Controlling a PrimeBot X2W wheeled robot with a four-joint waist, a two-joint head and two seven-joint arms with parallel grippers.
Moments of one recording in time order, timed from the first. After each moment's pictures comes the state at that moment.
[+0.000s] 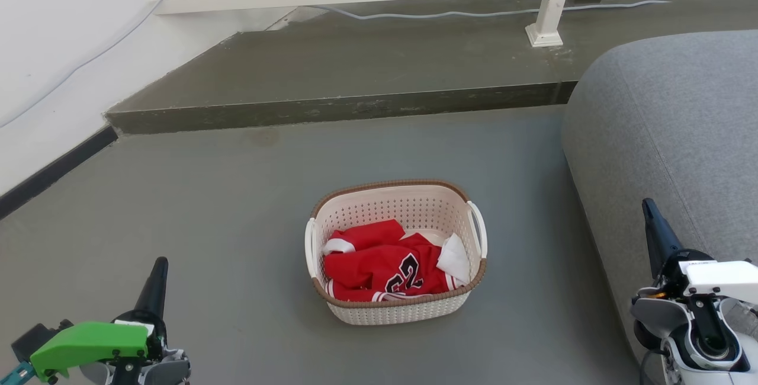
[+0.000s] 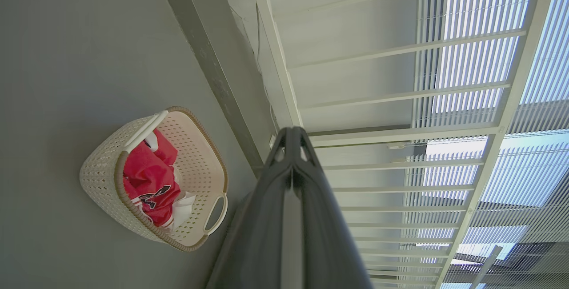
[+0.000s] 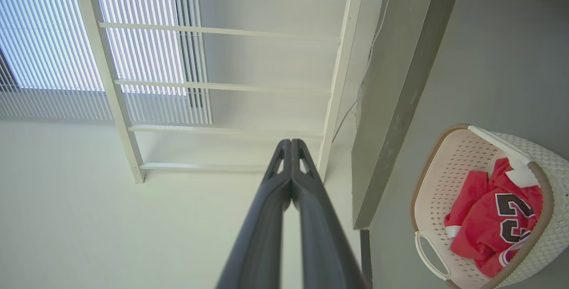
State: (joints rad) left arm -0.02 0.09 -0.02 0.25 -1.55 -0.09 0.03; right arm -0.05 -0.05 -0.10 0.27 1.50 0.10 0.07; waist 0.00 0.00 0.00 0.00
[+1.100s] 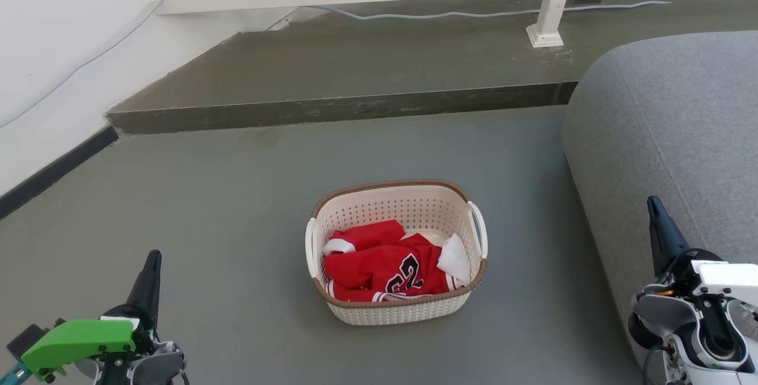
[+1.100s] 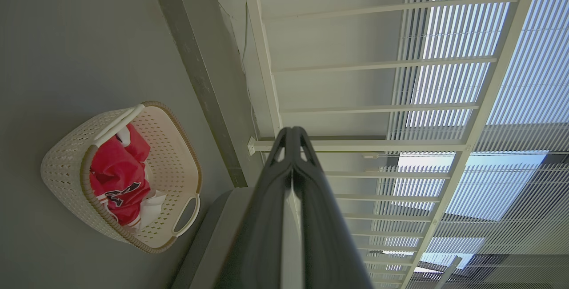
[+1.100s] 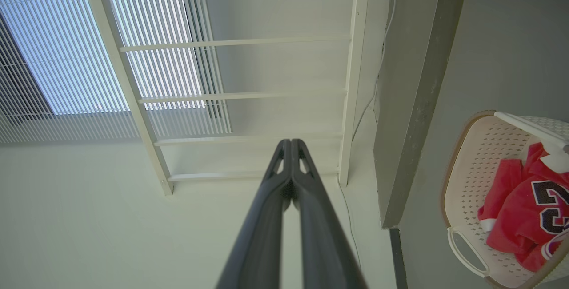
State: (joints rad) left arm -0.05 0.09 0.01 0.27 -1.66 -0.11 0.05; right arm -0.06 -0.04 -0.13 0.28 1.60 0.11 0.10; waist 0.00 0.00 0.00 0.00
